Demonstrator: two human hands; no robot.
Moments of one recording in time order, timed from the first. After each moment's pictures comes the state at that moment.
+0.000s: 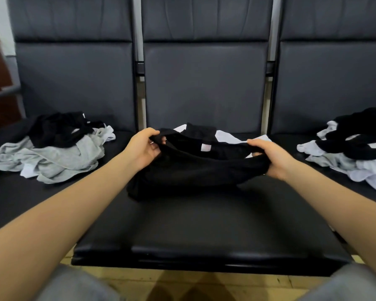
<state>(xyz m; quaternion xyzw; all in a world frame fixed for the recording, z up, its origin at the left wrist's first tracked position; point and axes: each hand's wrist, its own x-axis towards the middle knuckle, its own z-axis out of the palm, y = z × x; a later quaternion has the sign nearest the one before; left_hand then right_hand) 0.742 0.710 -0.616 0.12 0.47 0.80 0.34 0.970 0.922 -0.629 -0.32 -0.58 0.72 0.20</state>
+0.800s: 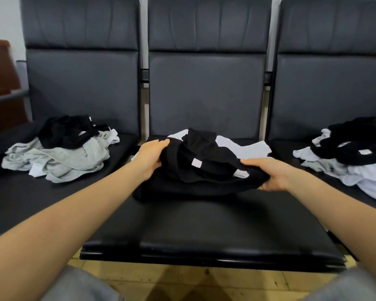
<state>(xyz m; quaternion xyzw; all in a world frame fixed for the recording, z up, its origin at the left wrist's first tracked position) 0.759 0.701 -0.627 0.19 0.66 0.68 0.26 0.985 0.900 -0.628 -0.40 -0.55 0.72 0.12</state>
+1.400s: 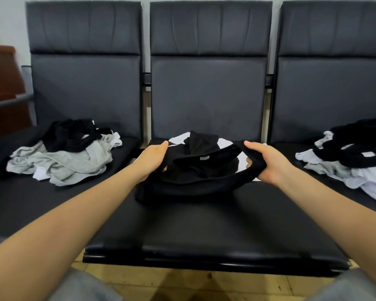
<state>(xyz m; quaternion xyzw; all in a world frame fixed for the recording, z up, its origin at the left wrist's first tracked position) 0.756 0.693 -0.623 0.29 0.80 0.51 0.16 0.977 0.874 -0.602 -0.25 -0.49 0.80 0.26</state>
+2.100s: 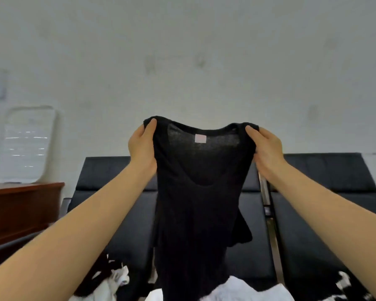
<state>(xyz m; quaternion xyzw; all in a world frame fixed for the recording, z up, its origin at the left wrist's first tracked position) 0.811 0.654 -0.280 0.34 0.35 0.87 -0.04 0.966 0.845 -0.286 0.03 -0.57 0.58 0.58</state>
